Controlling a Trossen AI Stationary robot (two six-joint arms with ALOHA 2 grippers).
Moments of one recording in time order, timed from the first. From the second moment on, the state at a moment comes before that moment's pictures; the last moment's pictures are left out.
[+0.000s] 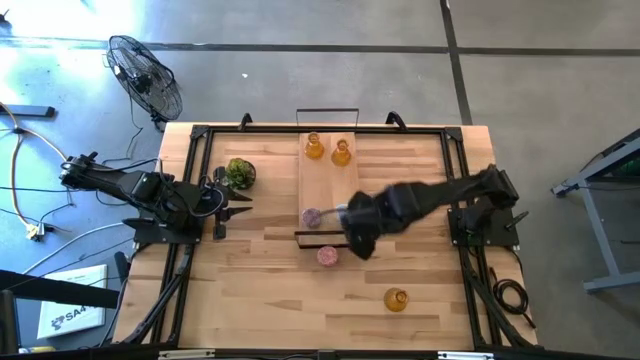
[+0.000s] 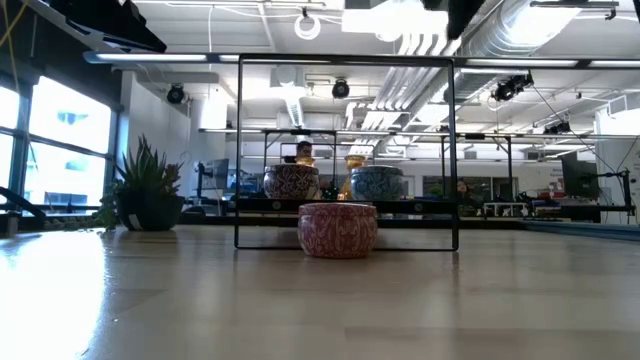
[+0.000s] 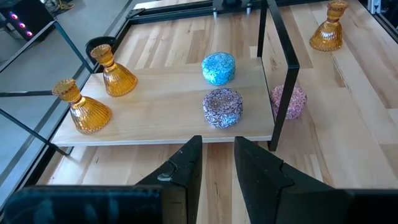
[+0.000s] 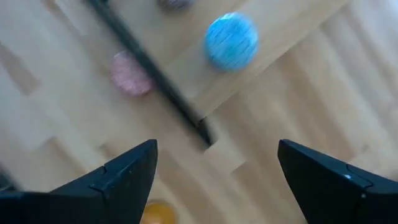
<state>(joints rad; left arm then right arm) -0.30 0.58 0.68 -0.58 -0.43 -0.06 0.25 1.80 1.91 -1.54 0.22 0.87</state>
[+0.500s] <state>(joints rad) -0.30 0.58 0.68 -0.58 -0.43 -0.06 0.59 1.82 1.72 -1.51 0.06 1.67</state>
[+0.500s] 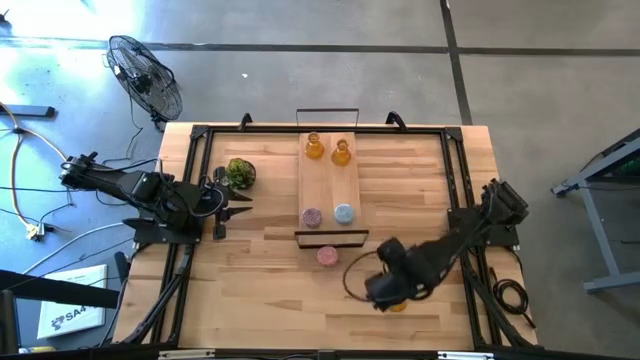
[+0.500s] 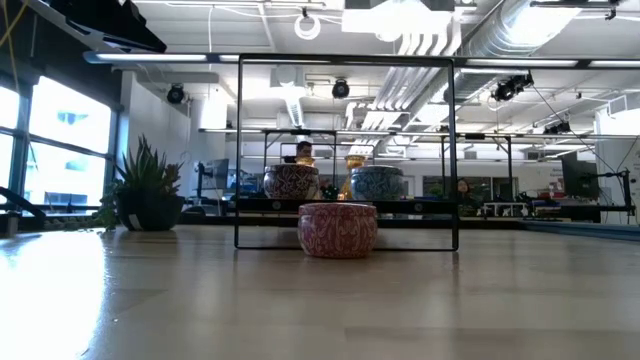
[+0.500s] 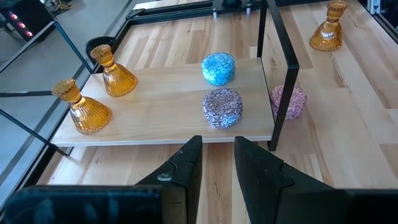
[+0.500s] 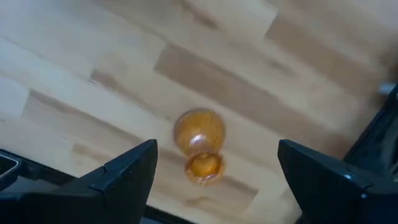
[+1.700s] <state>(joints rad) -0.30 0.58 0.68 -0.58 -0.43 -0.06 0.71 1.82 1.41 -1.18 -0.04 2.13</state>
